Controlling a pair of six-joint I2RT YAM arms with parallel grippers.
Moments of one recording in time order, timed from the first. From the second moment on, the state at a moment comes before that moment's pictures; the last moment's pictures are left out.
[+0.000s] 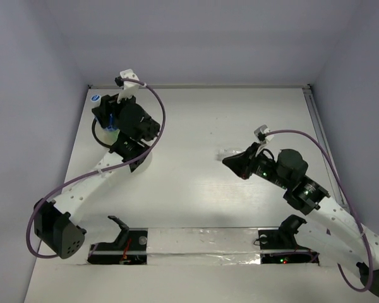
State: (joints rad) left arm -0.64 1.23 1.13 0.54 -1.49 0.75; right arm 0.70 0.70 0.65 -0.04 -0.24 0.41
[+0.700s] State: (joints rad) left arm -0.63 1.20 1.01 -0.35 -1.24 -0.37; right arm 0.70 0.74 0.65 -0.01 -0.24 0.42
